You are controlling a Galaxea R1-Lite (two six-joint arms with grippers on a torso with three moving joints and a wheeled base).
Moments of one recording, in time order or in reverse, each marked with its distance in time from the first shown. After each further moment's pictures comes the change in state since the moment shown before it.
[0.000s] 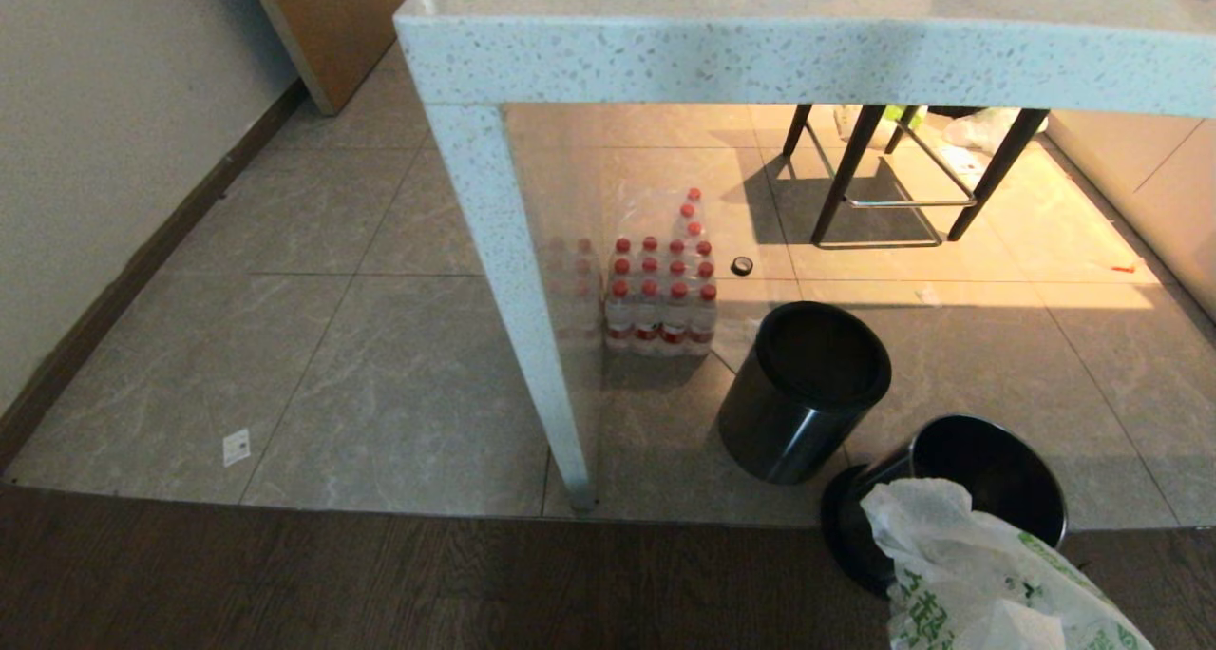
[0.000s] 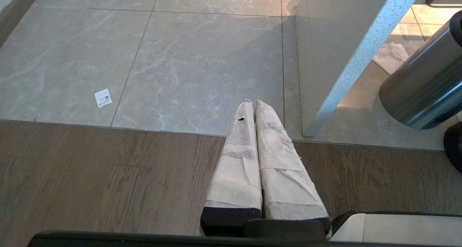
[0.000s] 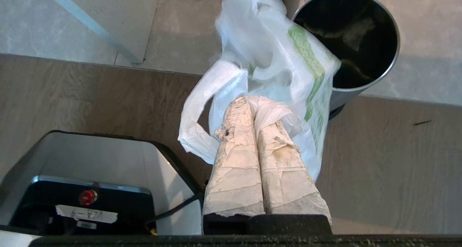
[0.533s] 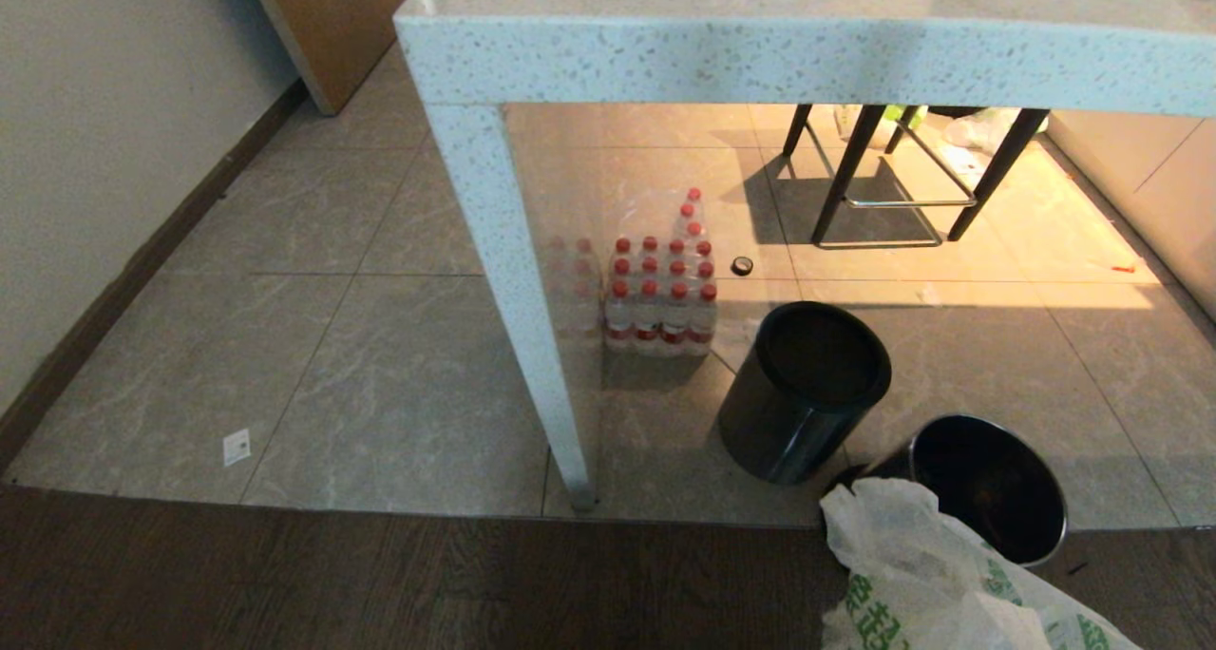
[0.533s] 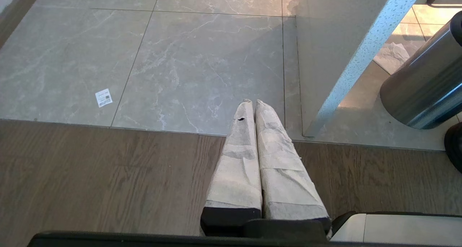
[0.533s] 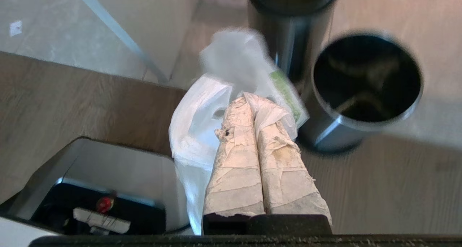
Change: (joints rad) left arm 0.000 0.000 0.000 0.000 0.000 0.000; right arm 0.007 0.000 -0.007 -0.086 0.103 -0.028
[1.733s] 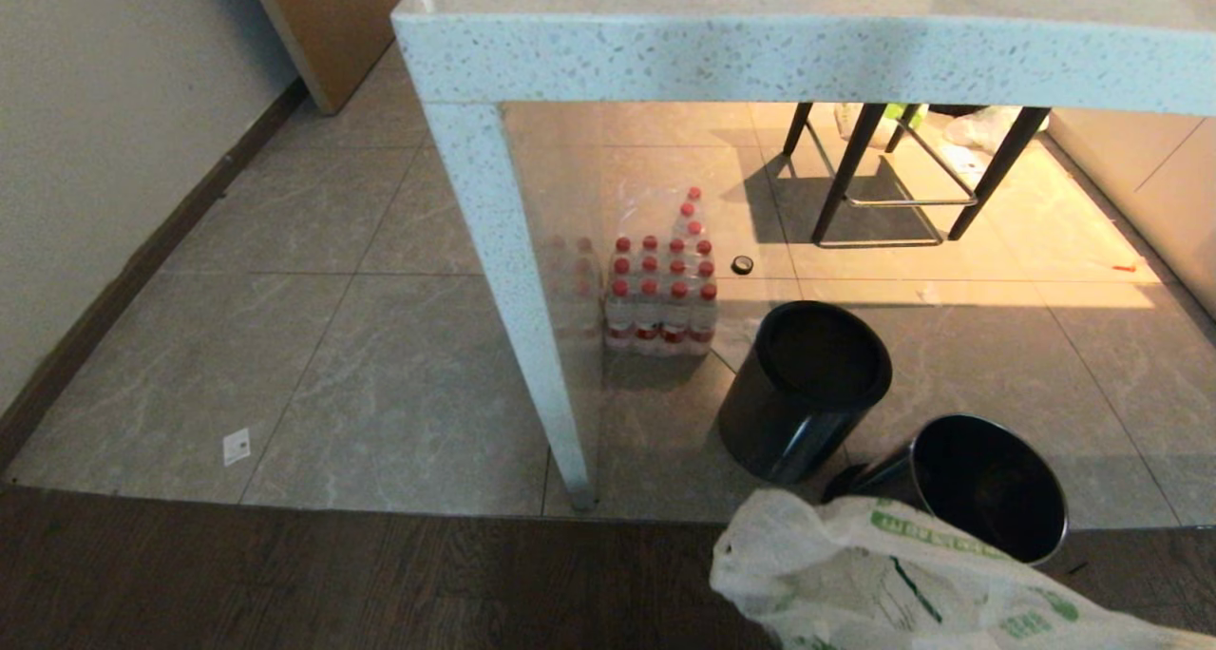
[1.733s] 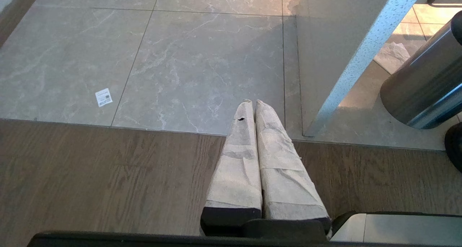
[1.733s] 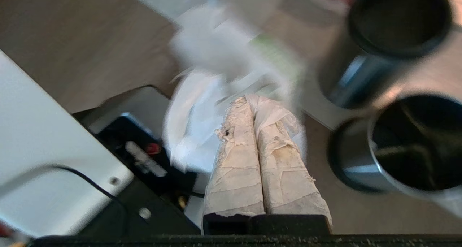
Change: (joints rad) left arm 0.000 0.000 0.000 0.000 0.000 0.000; right arm 0.270 0.207 -0.358 0.275 0.105 -0.137
